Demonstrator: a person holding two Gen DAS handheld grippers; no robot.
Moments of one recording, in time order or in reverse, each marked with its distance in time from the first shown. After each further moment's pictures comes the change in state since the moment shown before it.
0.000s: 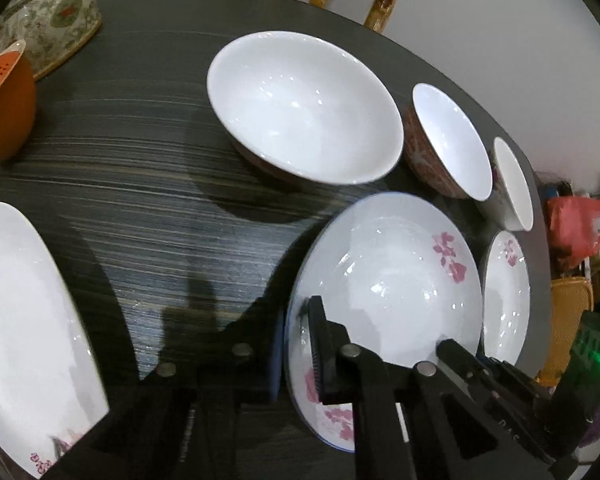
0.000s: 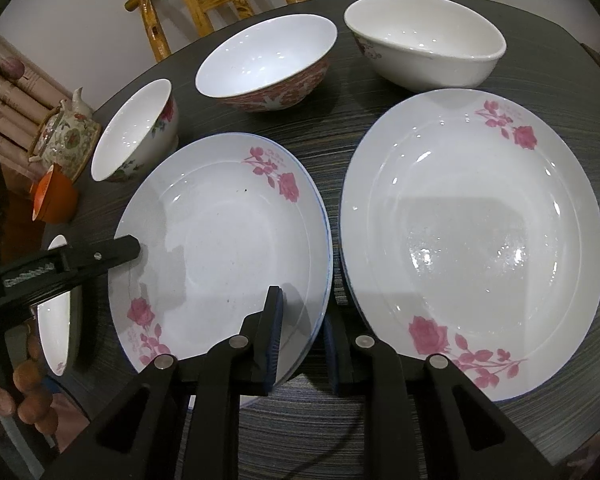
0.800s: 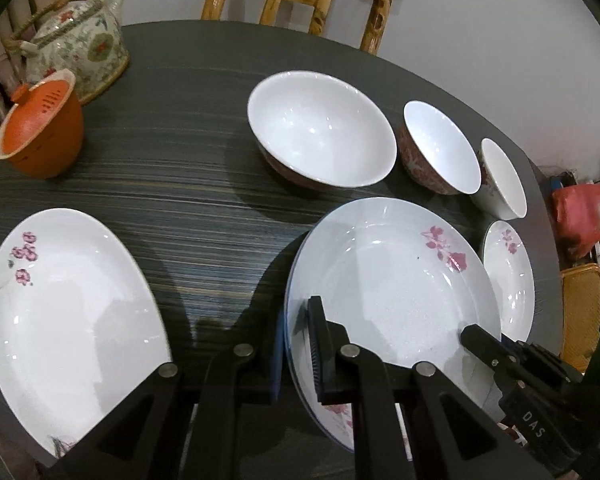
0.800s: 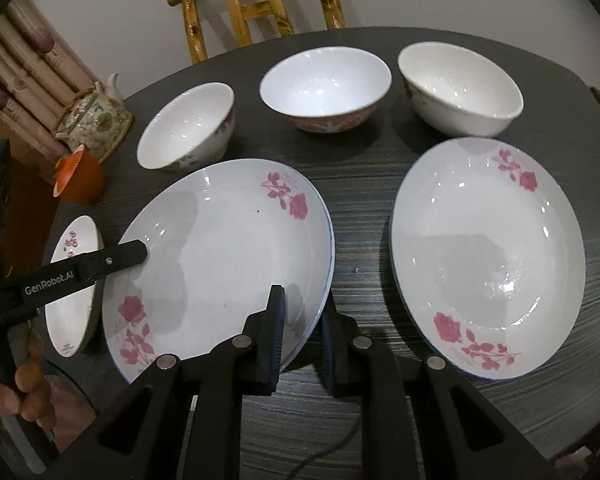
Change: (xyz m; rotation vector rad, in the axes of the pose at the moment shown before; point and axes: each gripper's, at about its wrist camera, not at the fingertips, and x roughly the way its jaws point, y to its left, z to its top) left arm -0.044 0.004 -0.020 0.050 -0.085 0.049; right arm -0.030 0.036 -0.006 -0.115 -0.060 -0.015
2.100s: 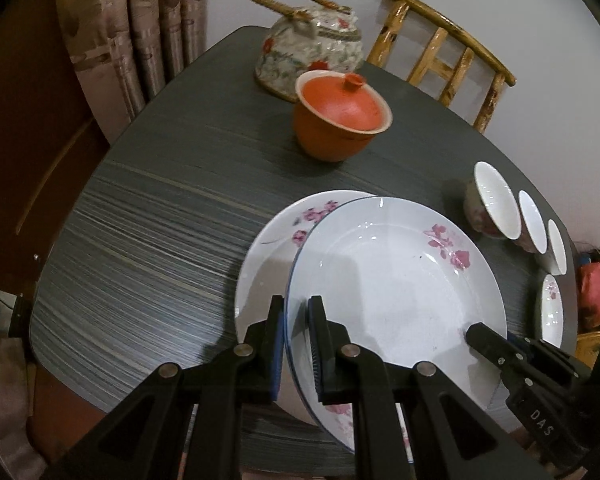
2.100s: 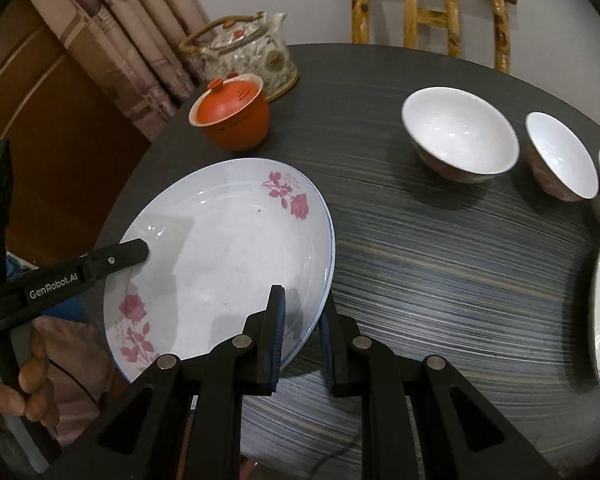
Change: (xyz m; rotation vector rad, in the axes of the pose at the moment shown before) left arm -0.094 0.206 -0.054 -0.228 -0.110 0.108; right arm 0.023 0.206 -0.013 -0.275 0.041 0.132
